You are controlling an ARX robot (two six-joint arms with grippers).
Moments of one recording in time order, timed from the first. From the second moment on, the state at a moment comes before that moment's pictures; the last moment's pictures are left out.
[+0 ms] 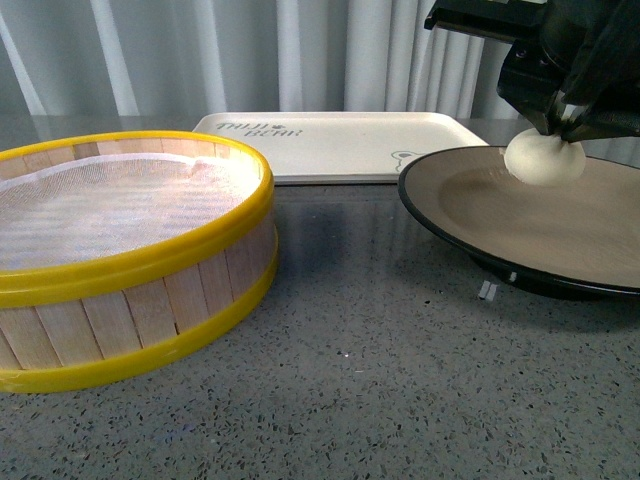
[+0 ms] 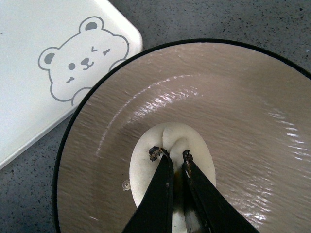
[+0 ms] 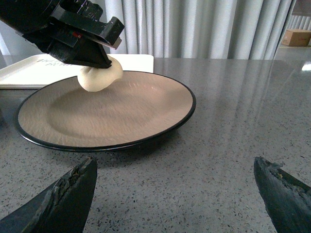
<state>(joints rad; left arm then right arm) -0.87 2.15 2.06 -0.60 -0.30 -0.01 0.00 0.00 0.01 0.00 0.00 0.00</state>
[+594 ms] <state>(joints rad) -0.89 2.18 2.07 -0.62 -0.27 -0.01 0.00 0.00 0.01 0.00 0.00 0.00</state>
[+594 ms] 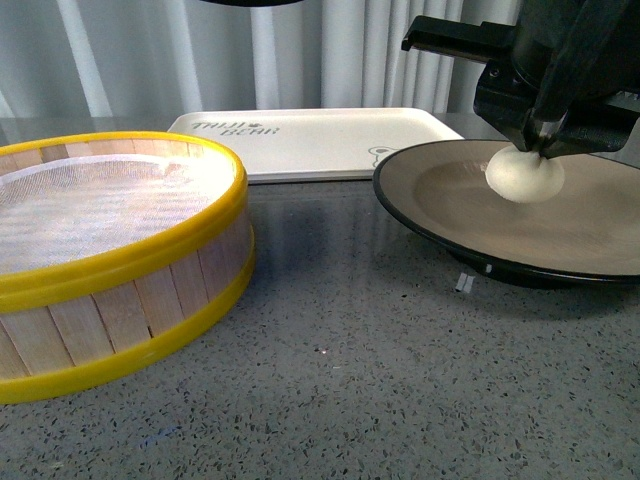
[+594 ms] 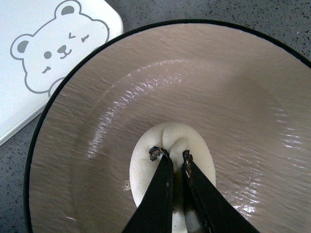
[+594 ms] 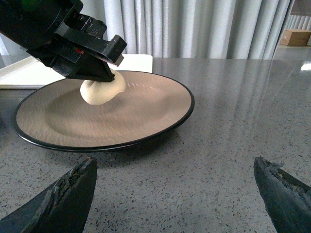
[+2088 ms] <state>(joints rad) -0.65 1.18 1.21 -0.22 -0.52 0.00 0.00 0.00 0.01 0.00 0.00 0.00</state>
